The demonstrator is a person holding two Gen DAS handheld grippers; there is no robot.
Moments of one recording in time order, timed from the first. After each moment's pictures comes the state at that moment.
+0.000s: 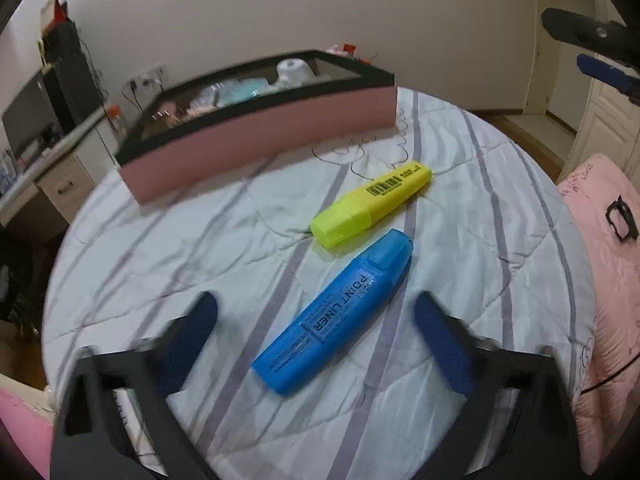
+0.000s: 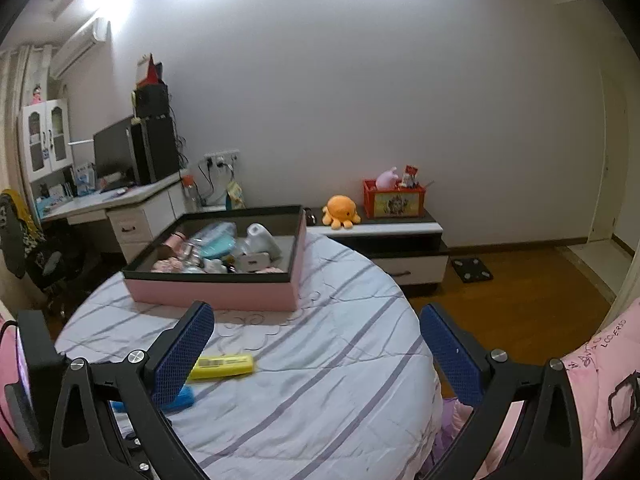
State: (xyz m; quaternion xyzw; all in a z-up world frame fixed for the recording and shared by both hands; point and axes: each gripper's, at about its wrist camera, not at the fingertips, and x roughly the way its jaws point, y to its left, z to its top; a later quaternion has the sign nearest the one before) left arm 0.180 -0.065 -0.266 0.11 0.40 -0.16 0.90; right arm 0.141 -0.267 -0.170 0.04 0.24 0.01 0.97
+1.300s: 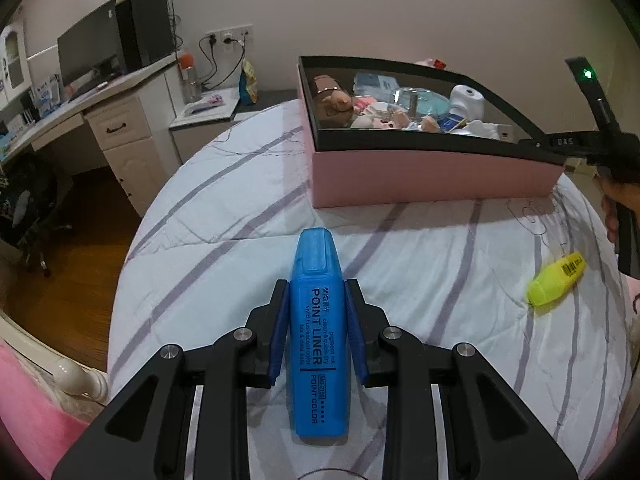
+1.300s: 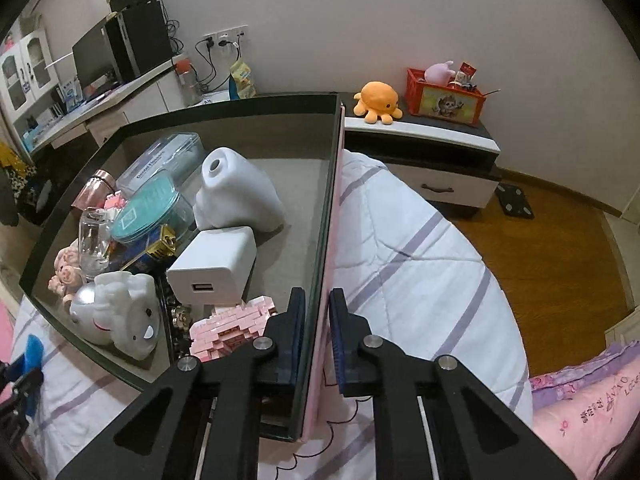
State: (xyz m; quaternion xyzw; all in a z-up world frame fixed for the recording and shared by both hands) left arm 0.261 0.065 -0.260 0.02 0.41 -0.06 0.91; right arm 0.362 -0.234 -0.245 0.01 0.46 0.07 0.89
